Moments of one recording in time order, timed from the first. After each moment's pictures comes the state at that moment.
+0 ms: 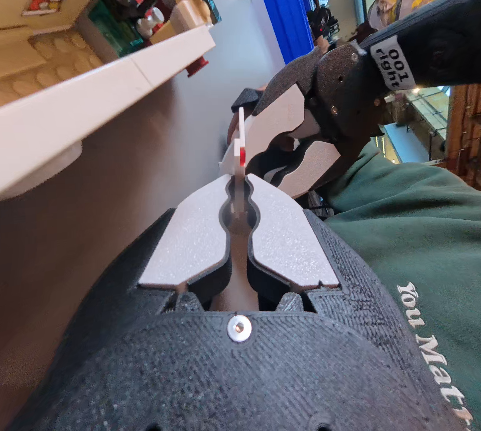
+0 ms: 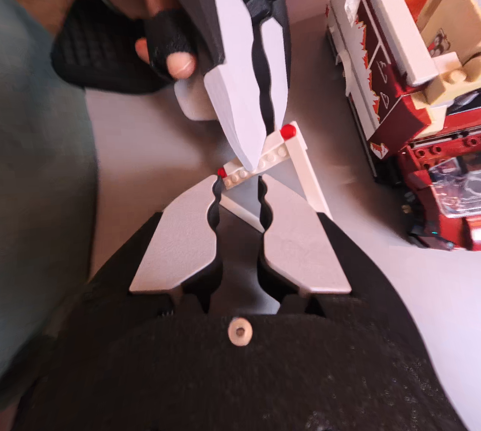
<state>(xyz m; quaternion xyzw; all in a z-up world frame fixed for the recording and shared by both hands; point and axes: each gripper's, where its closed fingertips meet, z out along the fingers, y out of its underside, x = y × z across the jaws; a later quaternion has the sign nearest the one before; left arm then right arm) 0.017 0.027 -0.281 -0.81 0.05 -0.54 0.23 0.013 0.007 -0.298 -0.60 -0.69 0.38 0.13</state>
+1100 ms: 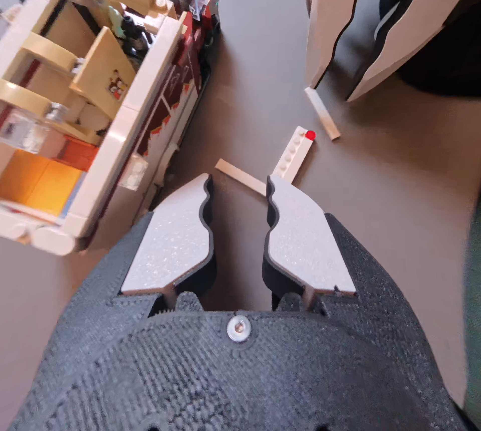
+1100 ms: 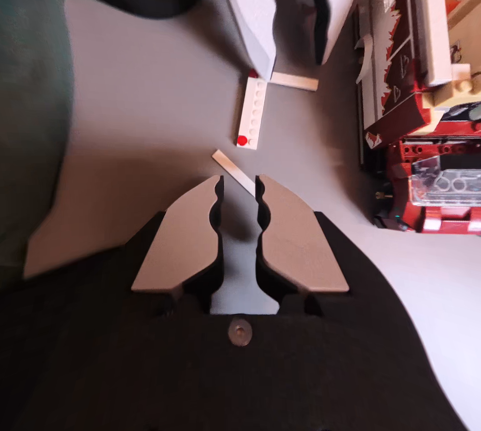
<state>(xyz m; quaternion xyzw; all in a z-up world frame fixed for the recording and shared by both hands) -0.044 0.024 -0.308 -0.87 0.35 -0.17 0.31 0.042 0.019 -0.302 -0.51 -0.79 0.29 0.15</state>
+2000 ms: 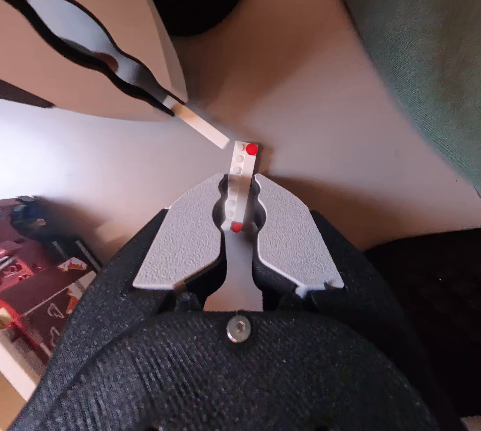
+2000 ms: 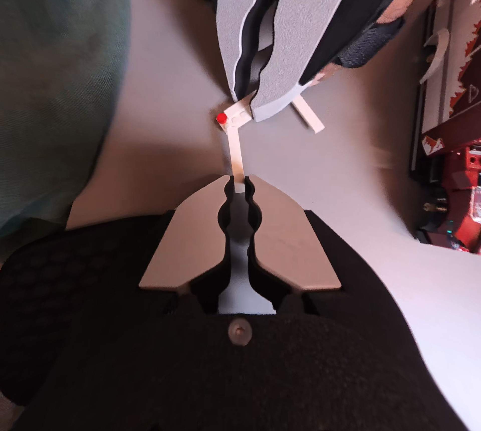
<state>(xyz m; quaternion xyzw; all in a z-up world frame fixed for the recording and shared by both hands) 0.020 -0.028 -0.315 -0.61 0.75 -0.20 0.16 0.064 0.000 -0.301 -0.46 -0.82 0.33 0.09</state>
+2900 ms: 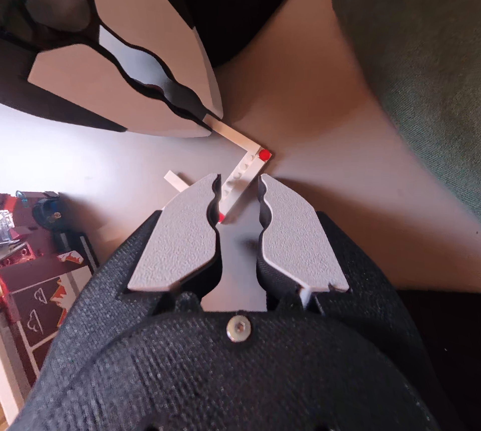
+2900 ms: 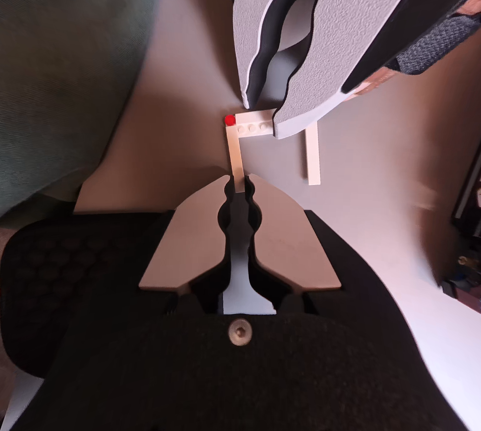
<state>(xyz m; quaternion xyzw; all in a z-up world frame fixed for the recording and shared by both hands) 0.035 -0.036 -0.312 -0.63 0.71 -0.18 0.26 0.069 -0.022 -0.312 -0.40 -0.87 0.29 0.05</state>
